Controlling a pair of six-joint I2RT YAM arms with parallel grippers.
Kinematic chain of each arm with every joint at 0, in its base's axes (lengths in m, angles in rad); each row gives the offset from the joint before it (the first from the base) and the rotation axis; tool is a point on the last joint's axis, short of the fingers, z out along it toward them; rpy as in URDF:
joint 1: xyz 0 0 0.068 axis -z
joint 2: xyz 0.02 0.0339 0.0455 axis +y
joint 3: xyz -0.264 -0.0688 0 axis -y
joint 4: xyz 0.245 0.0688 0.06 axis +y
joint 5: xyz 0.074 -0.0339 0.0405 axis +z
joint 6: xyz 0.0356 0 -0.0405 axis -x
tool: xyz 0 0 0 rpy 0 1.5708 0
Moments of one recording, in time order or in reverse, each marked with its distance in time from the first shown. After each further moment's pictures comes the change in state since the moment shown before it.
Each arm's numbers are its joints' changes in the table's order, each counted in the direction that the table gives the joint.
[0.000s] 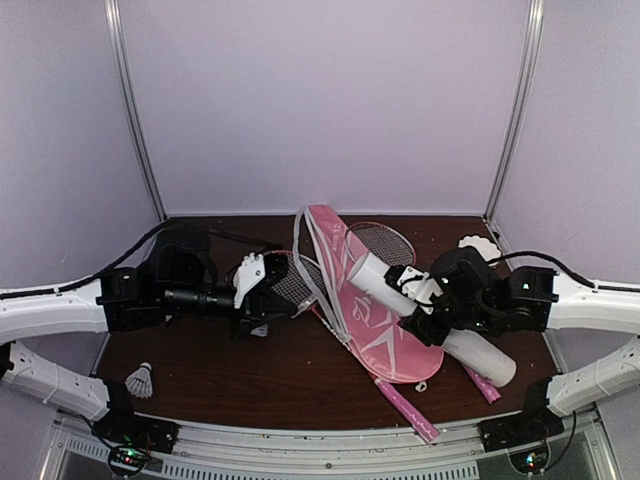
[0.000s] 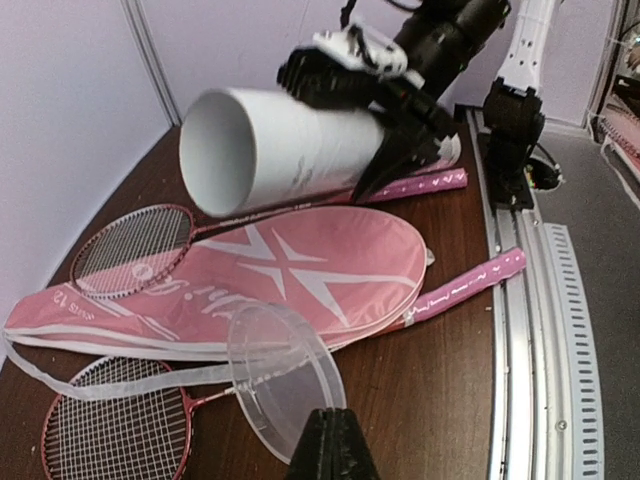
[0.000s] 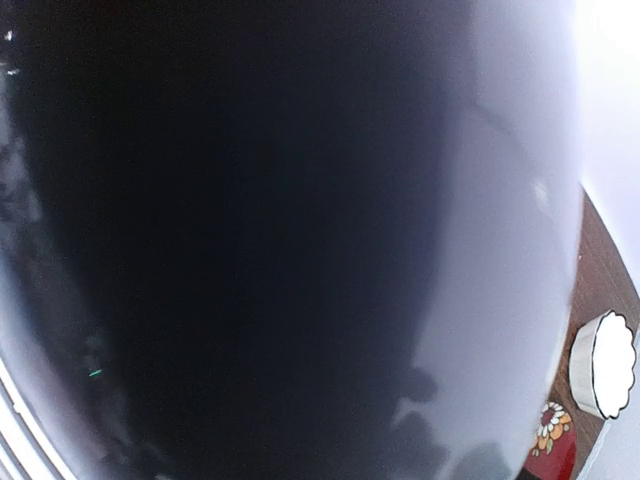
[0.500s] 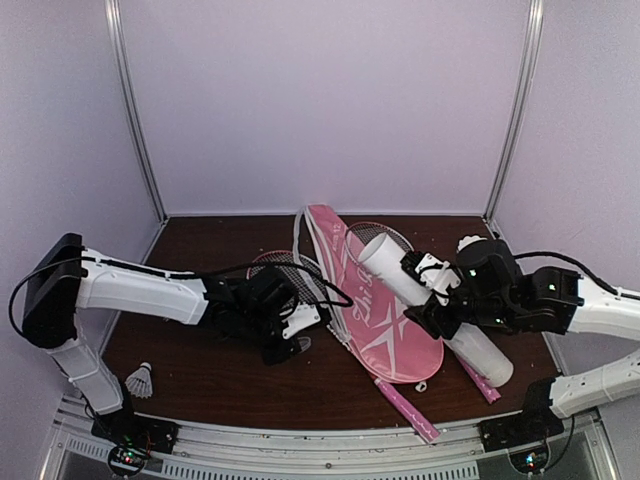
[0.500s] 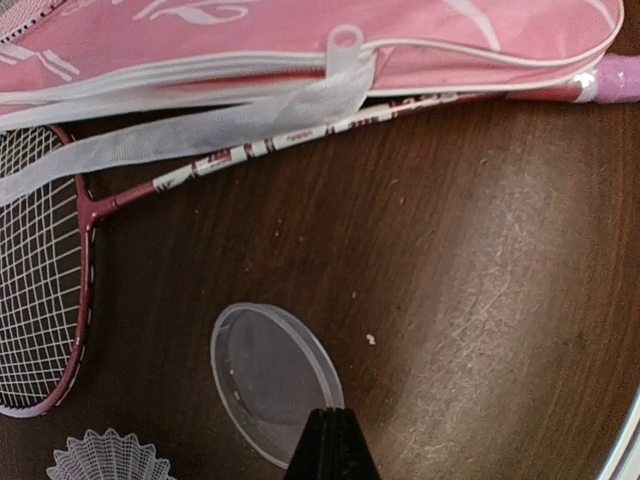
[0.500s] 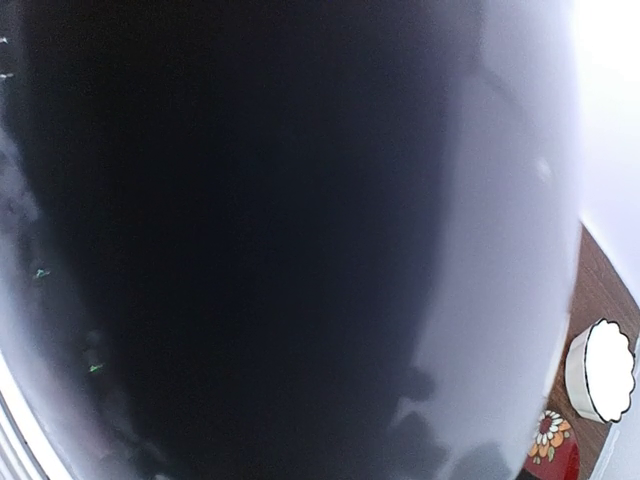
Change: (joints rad) left arm 0.000 0.542 0.150 0.228 0.236 0.039; right arm 0.018 -0.133 -0.023 -0.023 0.018 -0.026
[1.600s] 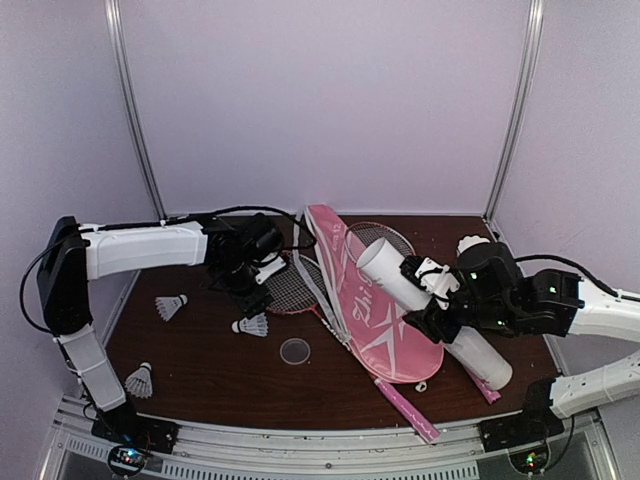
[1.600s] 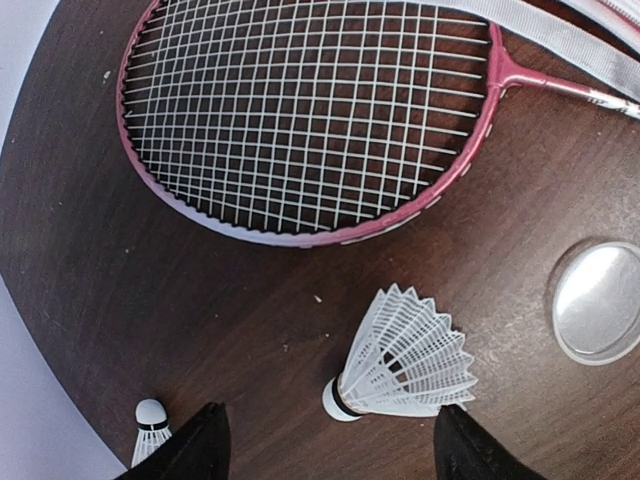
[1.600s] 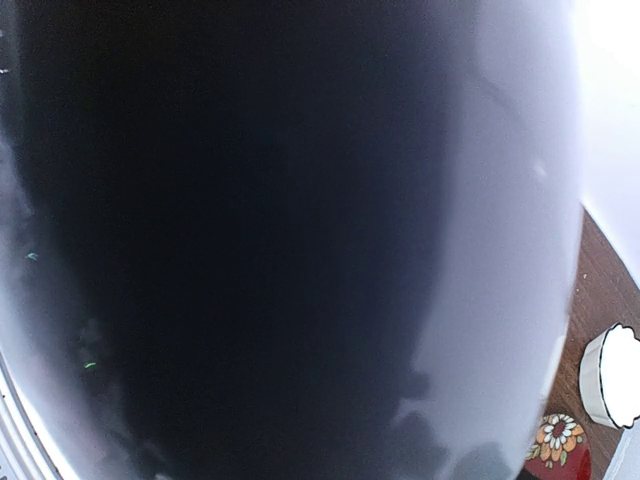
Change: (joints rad) left arm -0.226 0.079 0.349 0.516 0.323 0.112; right arm -0.007 -0.013 -0.018 -0.005 0.042 0.002
